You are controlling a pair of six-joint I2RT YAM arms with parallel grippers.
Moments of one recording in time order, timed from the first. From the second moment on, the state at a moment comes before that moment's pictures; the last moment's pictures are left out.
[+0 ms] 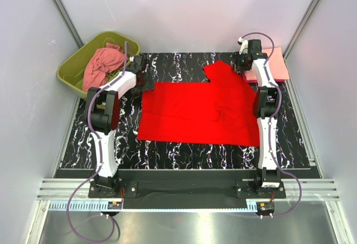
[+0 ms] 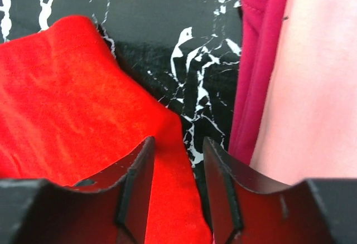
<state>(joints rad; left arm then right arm) -0.21 2.12 1.62 -0.53 -0.12 -0.38 -0.02 2.75 2.59 -0.66 -0.25 -0.09</state>
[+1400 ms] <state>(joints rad) -0.23 2.14 1.68 -0.59 -0.16 -0.35 -0.02 2.30 2.11 -0.47 -0.39 -0.08</state>
